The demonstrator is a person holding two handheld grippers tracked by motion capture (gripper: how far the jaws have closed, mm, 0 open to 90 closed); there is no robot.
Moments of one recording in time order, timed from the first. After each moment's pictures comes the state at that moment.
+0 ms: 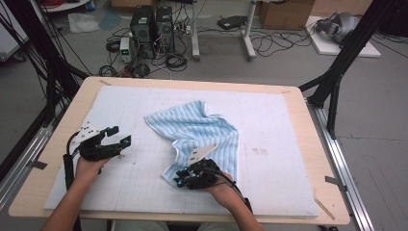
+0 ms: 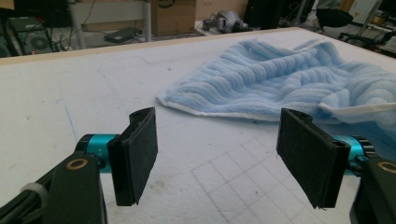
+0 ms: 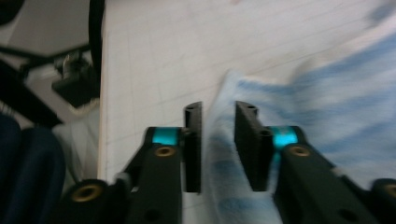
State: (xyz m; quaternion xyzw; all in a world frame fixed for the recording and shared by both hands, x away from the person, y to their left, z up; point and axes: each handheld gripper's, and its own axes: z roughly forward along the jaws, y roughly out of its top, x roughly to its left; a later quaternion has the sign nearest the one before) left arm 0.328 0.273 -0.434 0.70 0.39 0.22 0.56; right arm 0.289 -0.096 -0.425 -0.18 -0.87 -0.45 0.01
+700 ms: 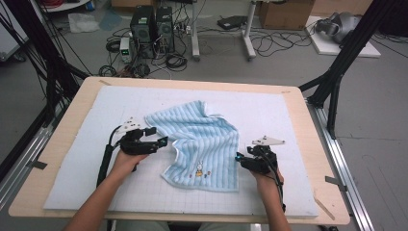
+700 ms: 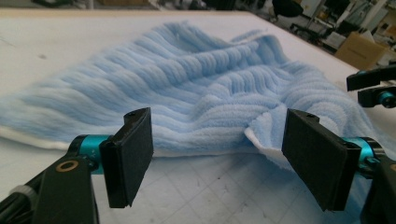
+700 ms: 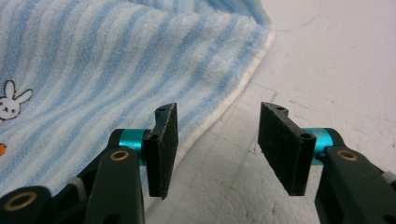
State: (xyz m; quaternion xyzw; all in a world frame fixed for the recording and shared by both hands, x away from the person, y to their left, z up) left arm 0.363 0.168 -0.444 0.73 0.38 0.12 0.55; right arm 0.312 -0.245 -0.437 -0.48 -0.77 -0.38 -0.18
